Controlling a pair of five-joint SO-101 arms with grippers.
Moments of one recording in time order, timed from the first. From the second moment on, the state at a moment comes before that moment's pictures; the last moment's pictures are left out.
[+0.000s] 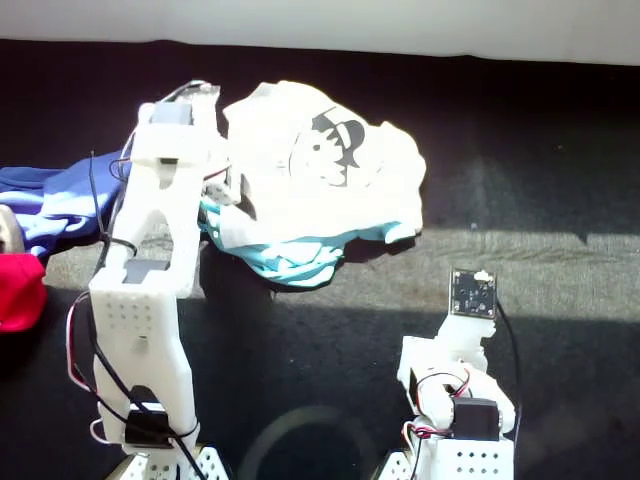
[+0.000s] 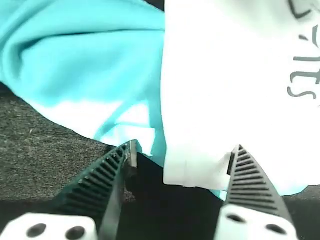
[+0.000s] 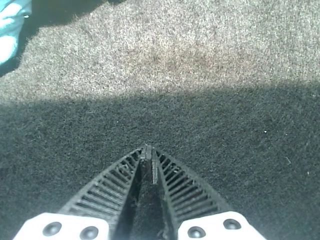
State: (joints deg) left arm -4.1 39.9 -32.3 88.5 5.1; right arm -2.8 -104.4 95.8 71.7 -3.6
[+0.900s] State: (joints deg) left arm -6.7 12.3 -32.7 90.9 2.6; right arm -2.8 -104.4 95.8 71.7 -3.6
